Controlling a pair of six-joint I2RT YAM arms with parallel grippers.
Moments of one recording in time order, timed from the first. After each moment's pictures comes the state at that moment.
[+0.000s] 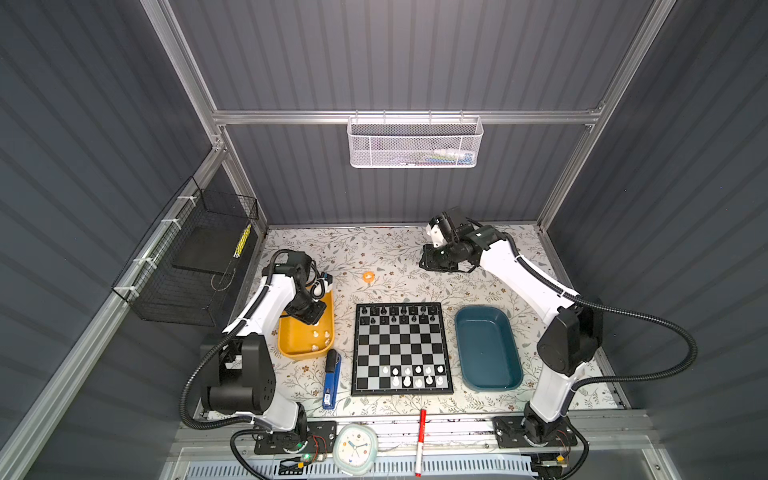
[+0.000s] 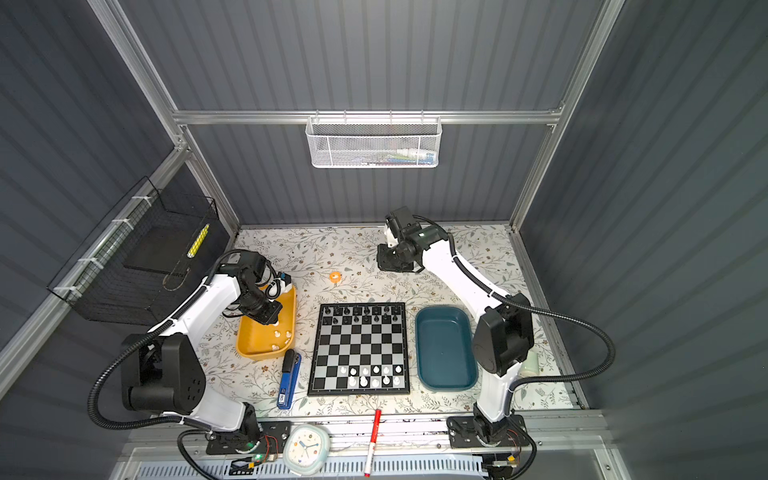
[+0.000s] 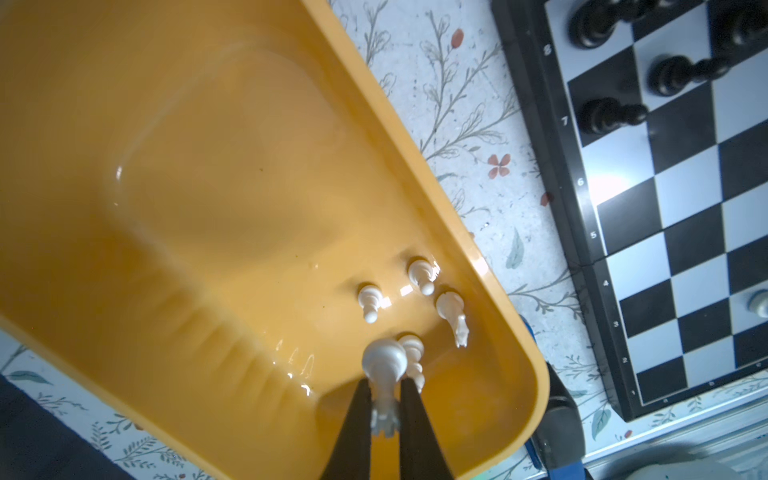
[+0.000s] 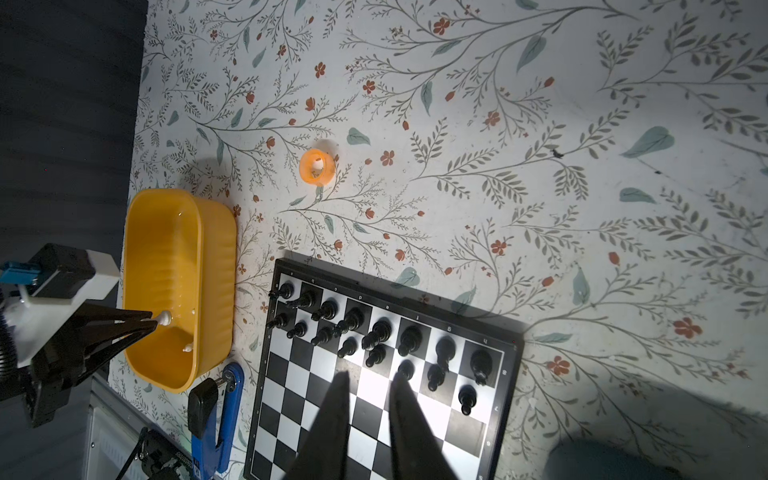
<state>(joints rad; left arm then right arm) -0.09 1.54 1.20 -1.12 0.07 0.47 0.54 1.84 1.76 -0.88 -0.20 0.46</state>
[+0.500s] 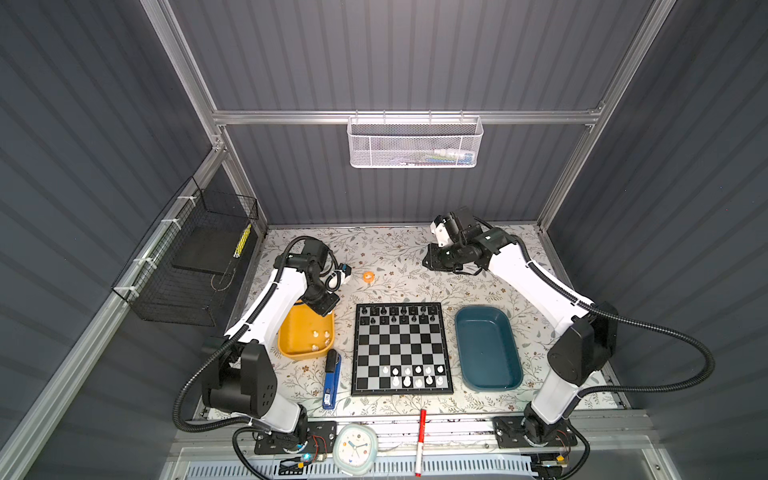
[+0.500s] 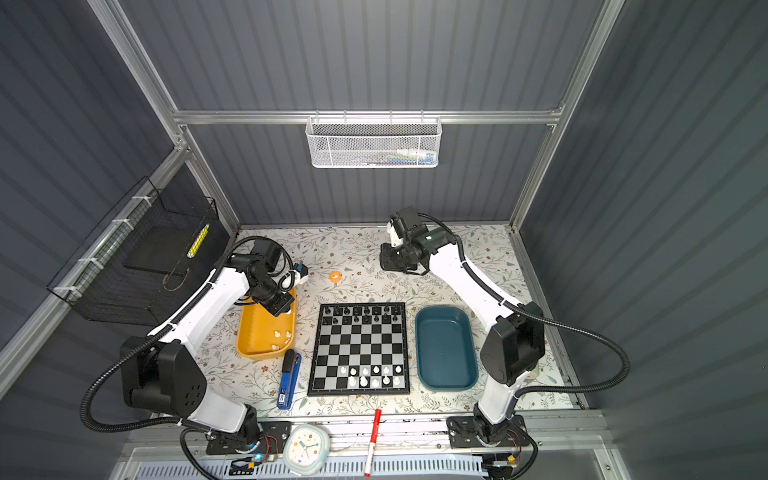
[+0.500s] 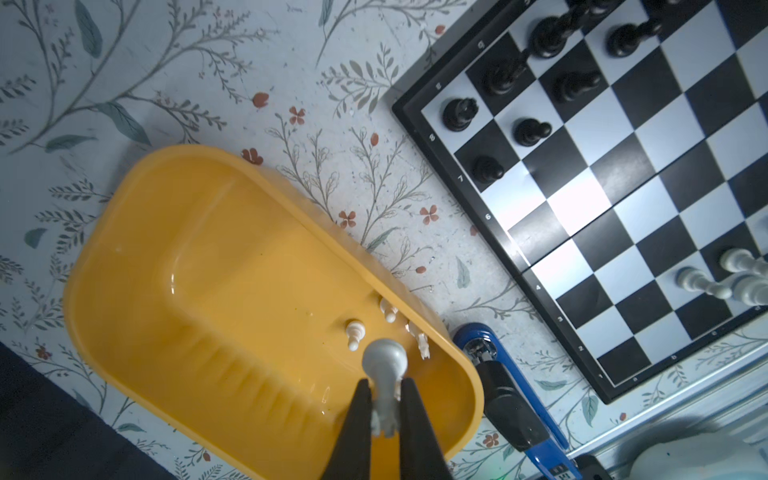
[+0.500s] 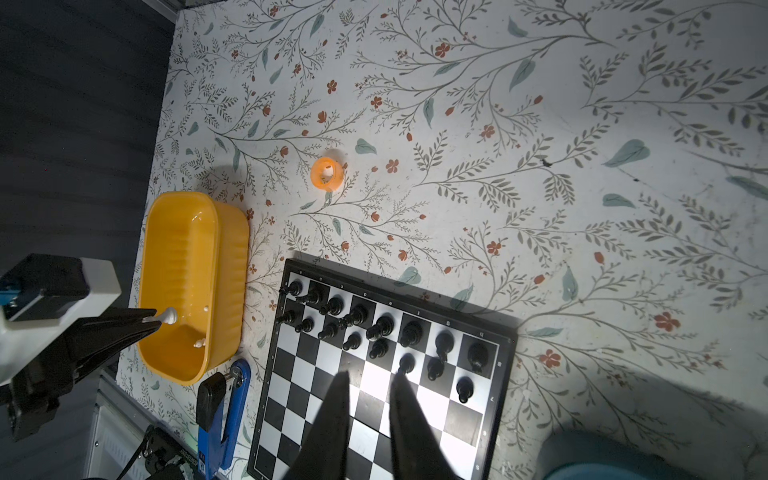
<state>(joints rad) -0.22 1.53 1.34 -1.17 0.07 0.53 0.54 1.75 1.70 -0.85 -0.19 0.46</state>
